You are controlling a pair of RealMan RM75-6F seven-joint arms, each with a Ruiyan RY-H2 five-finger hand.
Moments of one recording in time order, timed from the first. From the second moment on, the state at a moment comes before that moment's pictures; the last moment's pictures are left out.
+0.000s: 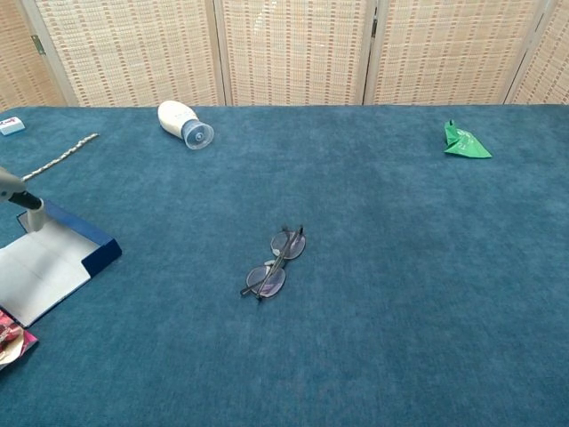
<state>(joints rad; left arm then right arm) -1.10 -1.11 0.35 -1.84 0.49 0.88 0.75 0.05 -1.12 0.08 -1.56 -1.52 1.54 -0.04</state>
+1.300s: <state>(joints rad) -1.23 -1.31 0.22 -1.45 0.32 0.63 0.56 0.04 -1.13 0.09 -1.52 -1.49 1.54 0.01</state>
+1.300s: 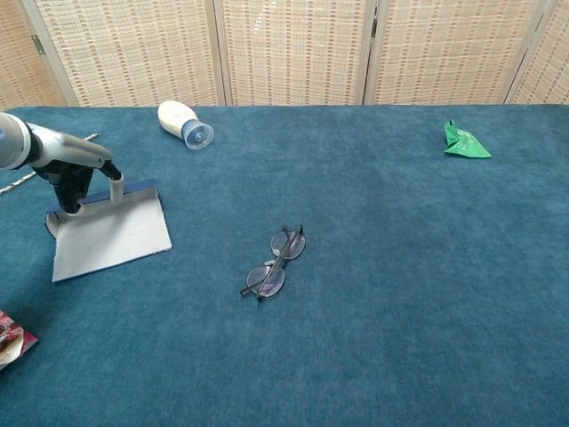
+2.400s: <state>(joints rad) -1.12 -1.43 0.04 -1.56 1.16 0.65 0.33 0.04 -1.13 0.08 -1.56 -1.50 1.53 -0.04</state>
